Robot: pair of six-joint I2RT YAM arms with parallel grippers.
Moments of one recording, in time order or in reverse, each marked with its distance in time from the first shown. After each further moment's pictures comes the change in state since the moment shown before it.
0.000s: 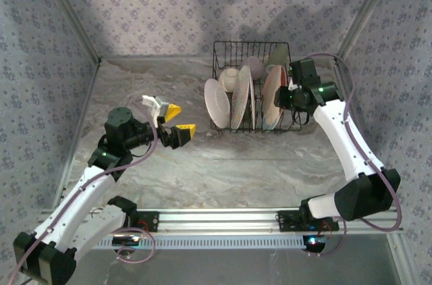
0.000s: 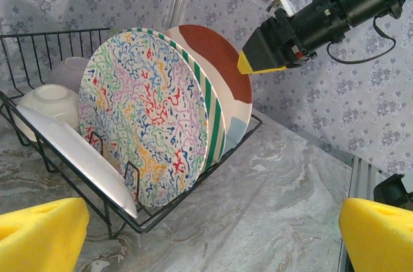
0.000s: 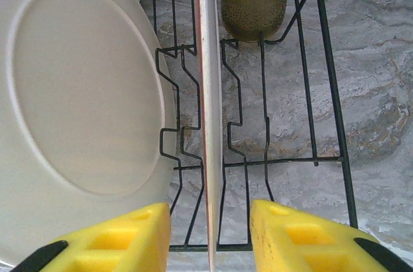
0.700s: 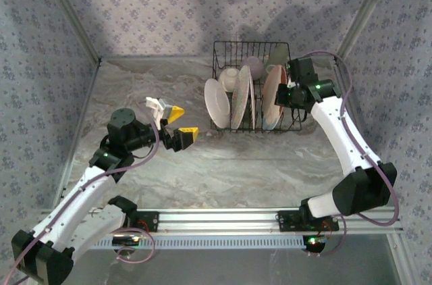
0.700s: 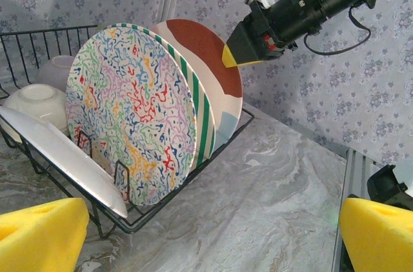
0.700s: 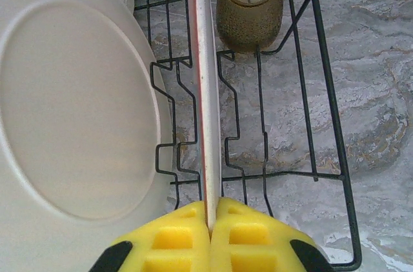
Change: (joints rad) left arm -0.036 -0.001 0.000 -0.006 -0.013 0.011; right arm 0.000 0.034 0.011 0.031 0.015 0.005
